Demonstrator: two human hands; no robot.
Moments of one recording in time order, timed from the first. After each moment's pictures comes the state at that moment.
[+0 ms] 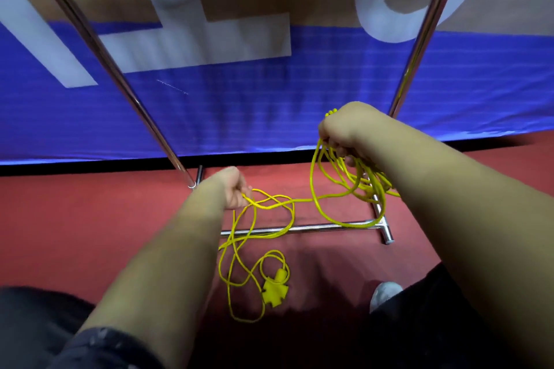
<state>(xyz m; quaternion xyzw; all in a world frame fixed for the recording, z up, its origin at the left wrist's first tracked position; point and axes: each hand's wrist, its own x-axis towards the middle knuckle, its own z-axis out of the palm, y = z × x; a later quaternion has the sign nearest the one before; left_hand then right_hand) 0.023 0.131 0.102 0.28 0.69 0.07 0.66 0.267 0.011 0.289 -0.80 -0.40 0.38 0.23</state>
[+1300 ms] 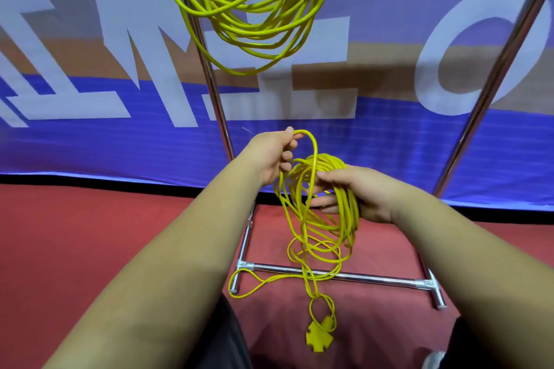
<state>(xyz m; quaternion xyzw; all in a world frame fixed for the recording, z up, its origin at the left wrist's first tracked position) -0.010 0.102 0.336 0.44 0.49 0.36 0.65 0.173 0.002 0.302 -0.51 -0.41 0.66 0.37</state>
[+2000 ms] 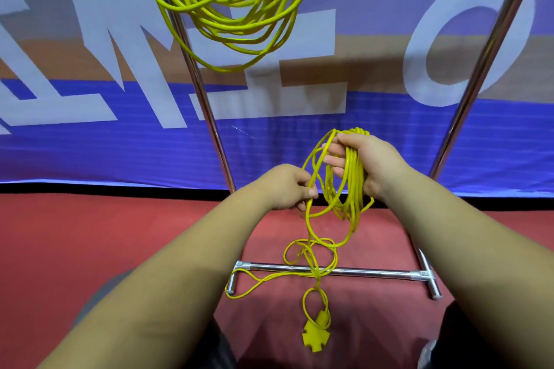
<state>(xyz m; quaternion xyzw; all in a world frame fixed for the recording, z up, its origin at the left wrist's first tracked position) -0.001 0.068 0.290 0.79 0.47 0.06 0.39 0.191 0.015 0.324 -0.55 -0.26 0.57 0.54</state>
